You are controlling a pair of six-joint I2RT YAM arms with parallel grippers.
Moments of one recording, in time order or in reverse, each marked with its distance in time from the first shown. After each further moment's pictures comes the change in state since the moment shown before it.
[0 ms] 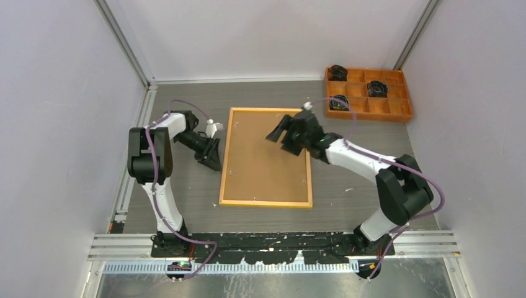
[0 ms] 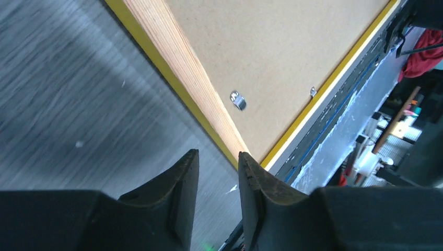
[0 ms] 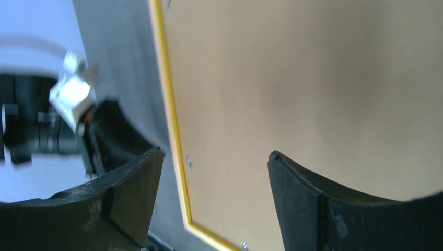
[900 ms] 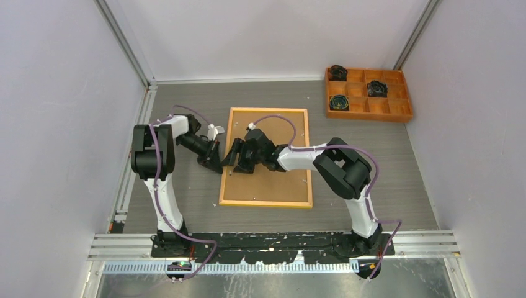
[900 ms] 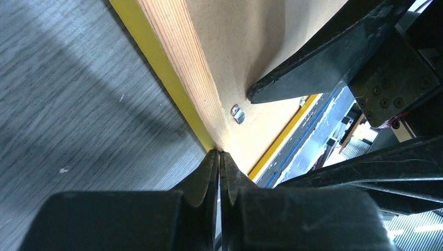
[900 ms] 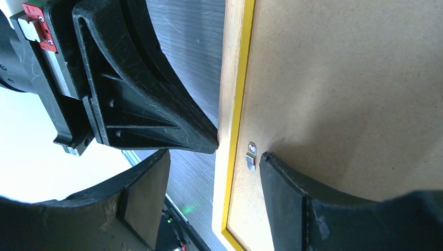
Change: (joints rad) left arm -0.016 0.097 -0.015 0.033 0.058 -0.098; right arm 0.355 0.511 0.252 0.280 -0.200 0.097
